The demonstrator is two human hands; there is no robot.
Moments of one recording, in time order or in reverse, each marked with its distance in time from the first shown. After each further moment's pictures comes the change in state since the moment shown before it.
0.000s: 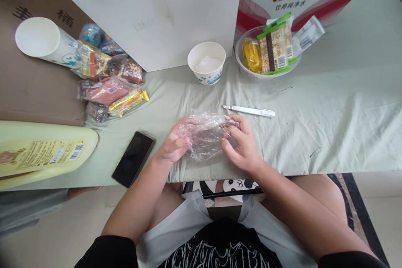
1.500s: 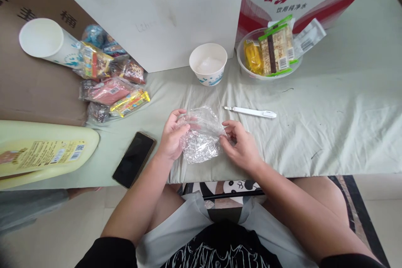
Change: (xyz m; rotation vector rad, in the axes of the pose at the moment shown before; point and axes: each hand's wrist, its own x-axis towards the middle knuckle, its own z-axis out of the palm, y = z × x) left_hand 0.007 0.005 0.004 -0.015 0.365 0.113; right_hand 0.001 -0.003 0.007 0.141 -0.104 0.355
